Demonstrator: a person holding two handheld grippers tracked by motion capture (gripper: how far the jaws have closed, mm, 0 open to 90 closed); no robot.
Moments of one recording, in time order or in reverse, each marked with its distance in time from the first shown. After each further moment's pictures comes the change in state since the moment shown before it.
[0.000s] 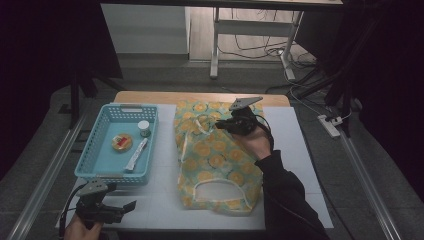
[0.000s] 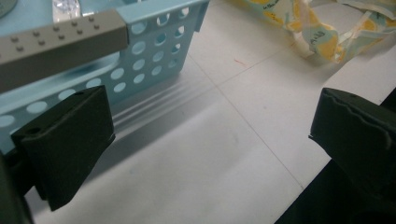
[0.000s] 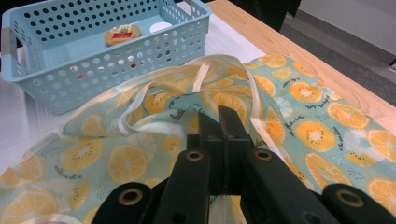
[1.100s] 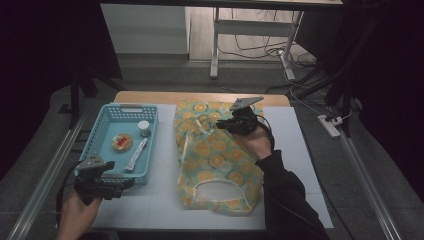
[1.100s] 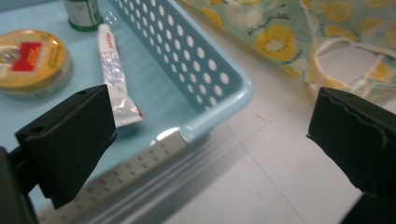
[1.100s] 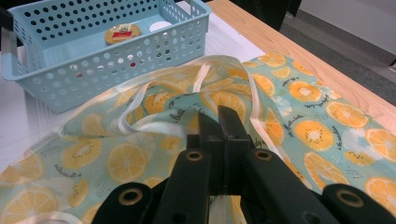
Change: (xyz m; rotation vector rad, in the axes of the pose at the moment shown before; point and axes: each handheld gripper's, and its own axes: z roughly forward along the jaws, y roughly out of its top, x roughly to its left) left arm 0.022 0.057 -0.004 -0.017 0.062 0.007; right arm -0.002 -0.001 -0.001 -0.002 0.002 -0.001
